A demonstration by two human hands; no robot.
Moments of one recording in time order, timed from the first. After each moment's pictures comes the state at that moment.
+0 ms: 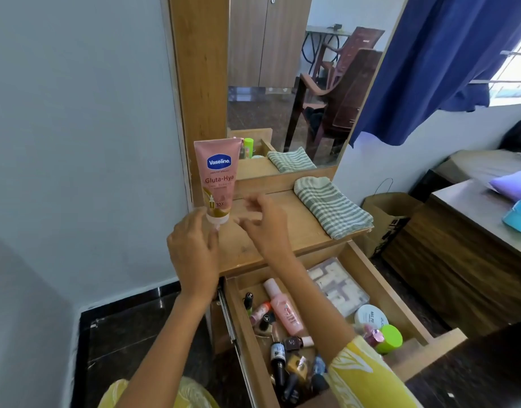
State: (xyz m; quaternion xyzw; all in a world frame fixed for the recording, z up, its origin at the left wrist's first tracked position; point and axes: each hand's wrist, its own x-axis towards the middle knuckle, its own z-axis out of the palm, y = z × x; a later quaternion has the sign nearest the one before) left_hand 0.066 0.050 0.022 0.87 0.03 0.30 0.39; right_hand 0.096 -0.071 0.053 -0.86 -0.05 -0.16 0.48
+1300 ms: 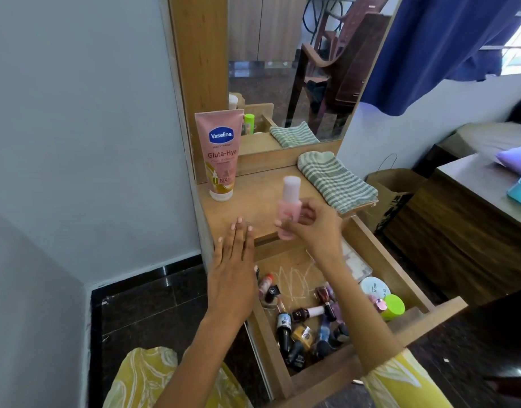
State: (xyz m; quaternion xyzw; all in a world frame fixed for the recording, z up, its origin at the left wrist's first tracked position) left_hand 0.007 0.027 -0.019 0.99 -0.13 0.05 0.09; right_hand 0.039 -0.126 0.046 -0.82 0.07 -0.11 0.56
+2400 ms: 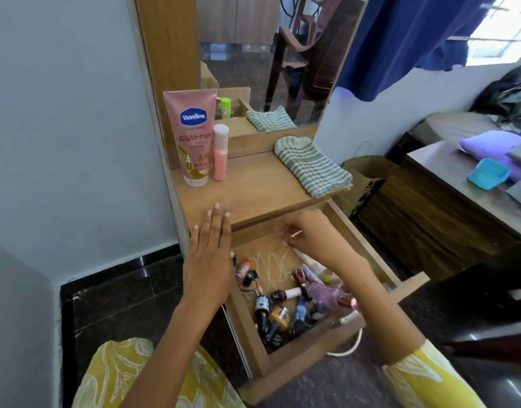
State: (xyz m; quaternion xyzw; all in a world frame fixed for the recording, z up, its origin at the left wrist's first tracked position) left_hand 0.007 0.029 -0.023 0.98 -0.14 0.06 0.11; right_hand 0.017 -0.171 0.048 -0.97 -0.09 0.05 0.20
